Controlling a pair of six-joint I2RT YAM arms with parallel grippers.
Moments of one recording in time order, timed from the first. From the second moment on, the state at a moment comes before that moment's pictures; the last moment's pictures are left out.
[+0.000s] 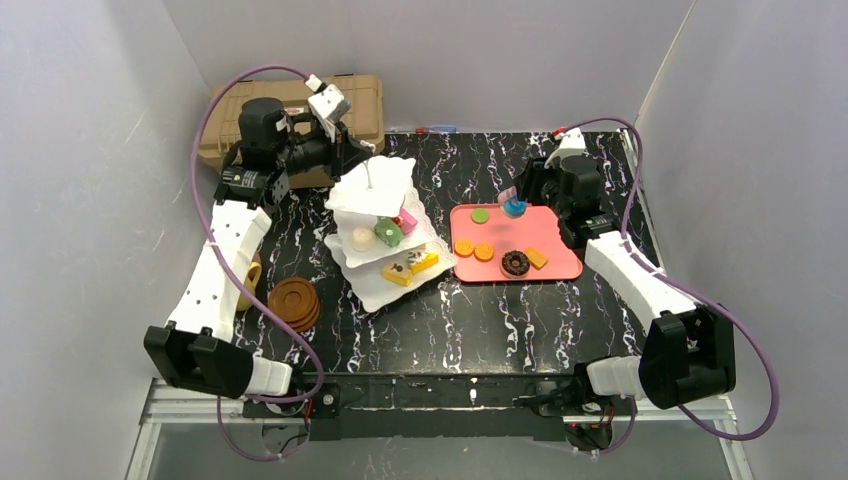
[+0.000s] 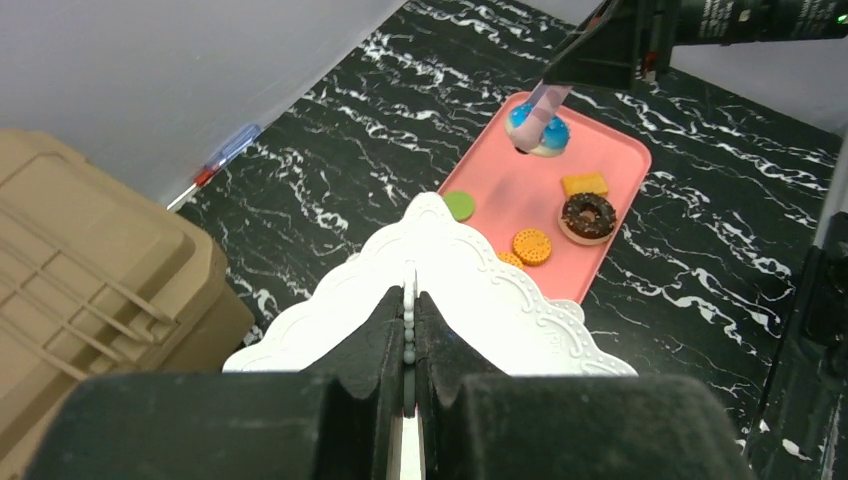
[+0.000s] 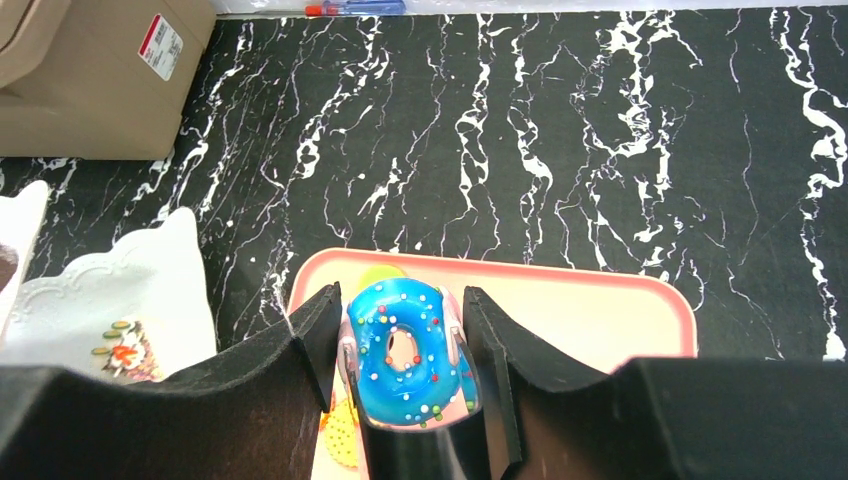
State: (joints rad) left arm -0.18 1.38 1.54 -0.46 0.80 0.22; right arm 0.29 1.31 0.93 0.07 0.00 0.22
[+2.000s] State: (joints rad) left arm -0.04 1.43 1.78 -0.90 1.17 0.49; right arm 0.91 1.10 0.76 0.11 0.25 0.39
